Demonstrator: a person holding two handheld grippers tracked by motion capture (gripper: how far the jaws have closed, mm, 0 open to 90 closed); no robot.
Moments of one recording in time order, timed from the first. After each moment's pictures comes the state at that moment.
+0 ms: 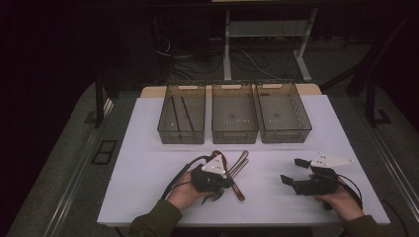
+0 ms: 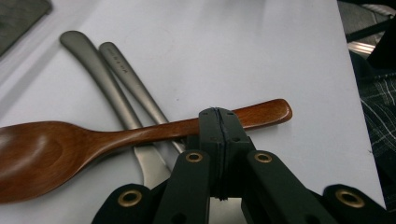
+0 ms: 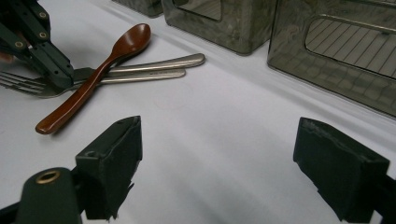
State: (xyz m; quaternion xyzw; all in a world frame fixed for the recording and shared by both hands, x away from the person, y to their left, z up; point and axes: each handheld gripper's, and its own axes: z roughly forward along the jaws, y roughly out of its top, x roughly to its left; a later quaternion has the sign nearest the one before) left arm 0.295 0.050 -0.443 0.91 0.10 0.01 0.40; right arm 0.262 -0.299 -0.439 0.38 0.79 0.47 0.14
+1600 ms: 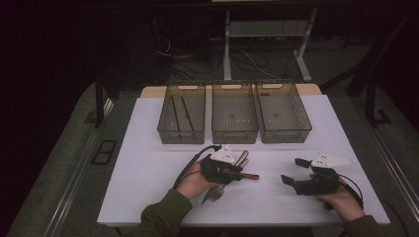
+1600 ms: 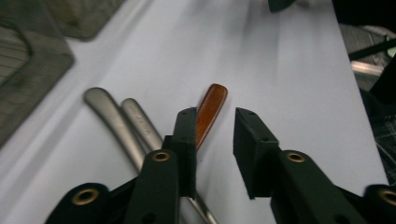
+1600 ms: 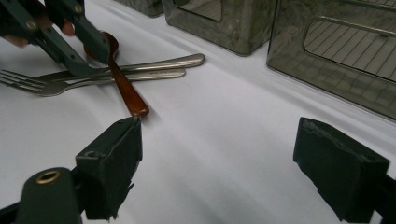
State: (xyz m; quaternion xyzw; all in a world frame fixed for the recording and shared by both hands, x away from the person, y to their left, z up) left arm 0.318 0.035 -0.426 0.89 0.11 0.01 0.44; right arm 0.262 -0.300 -0.438 0.37 0.79 0.47 0.14
